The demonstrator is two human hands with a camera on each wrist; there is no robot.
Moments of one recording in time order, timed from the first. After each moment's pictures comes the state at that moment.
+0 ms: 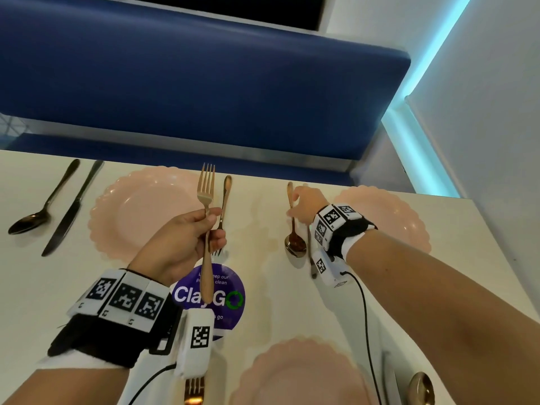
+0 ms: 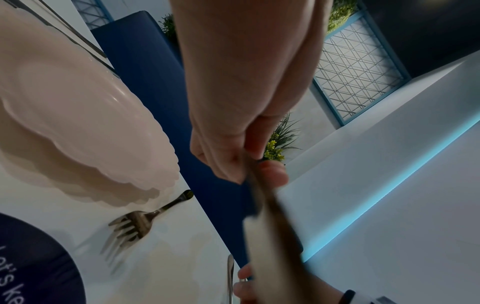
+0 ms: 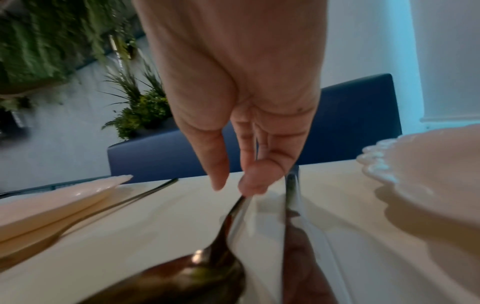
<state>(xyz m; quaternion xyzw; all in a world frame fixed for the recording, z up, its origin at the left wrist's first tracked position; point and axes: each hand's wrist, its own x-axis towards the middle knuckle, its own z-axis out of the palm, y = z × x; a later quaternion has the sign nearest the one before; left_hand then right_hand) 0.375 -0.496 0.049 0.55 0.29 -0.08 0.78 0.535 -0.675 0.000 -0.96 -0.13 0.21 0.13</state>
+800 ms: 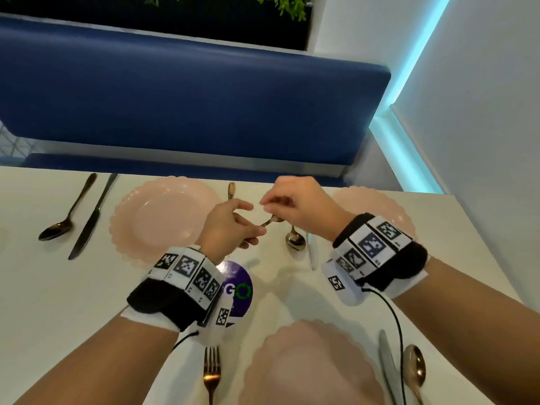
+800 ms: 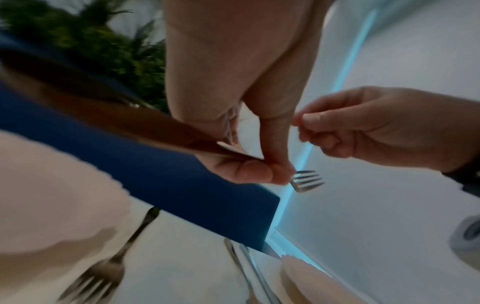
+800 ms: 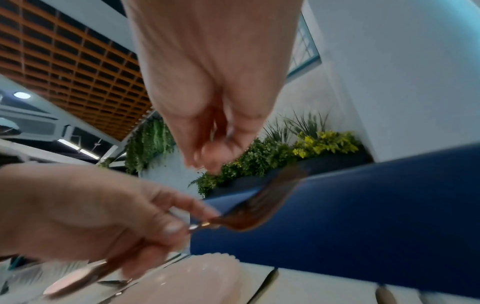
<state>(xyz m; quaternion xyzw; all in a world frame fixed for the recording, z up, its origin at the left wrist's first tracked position) 0.377 -0.526 0.063 0.78 0.19 -0.06 0.60 0.440 -0.671 0.103 -0.88 -0.39 0.07 0.26</state>
